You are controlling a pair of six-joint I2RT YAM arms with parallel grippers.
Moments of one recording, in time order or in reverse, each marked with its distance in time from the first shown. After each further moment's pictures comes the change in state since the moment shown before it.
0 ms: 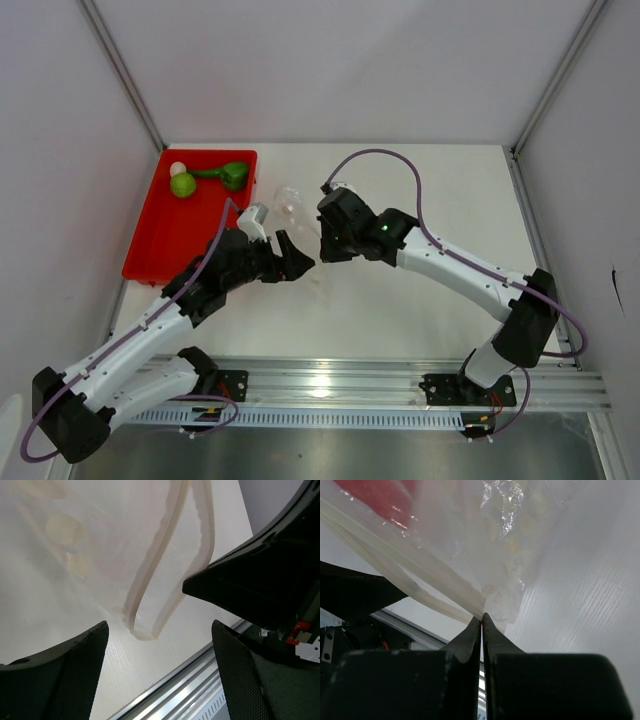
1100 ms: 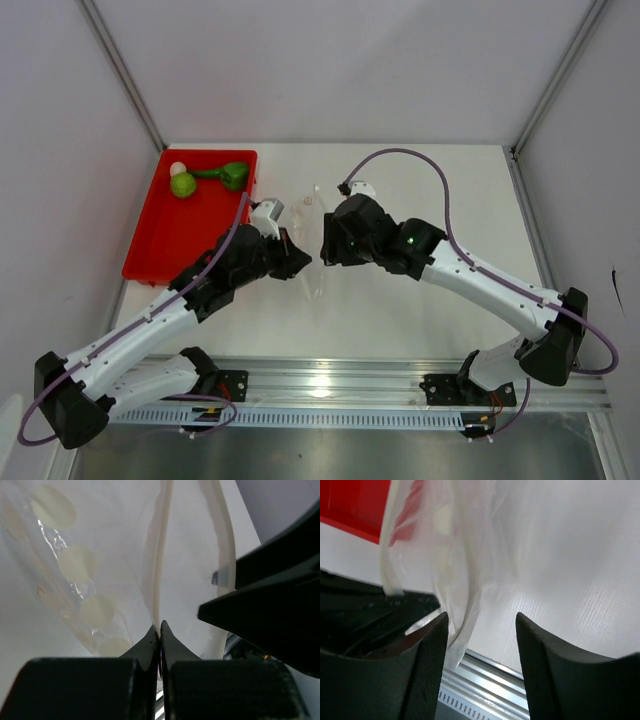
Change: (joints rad) left arm -0.069 0.070 0.080 0.005 -0.053 0.099; right arm 0.035 -0.164 -0.069 -0.012 0.090 0.029
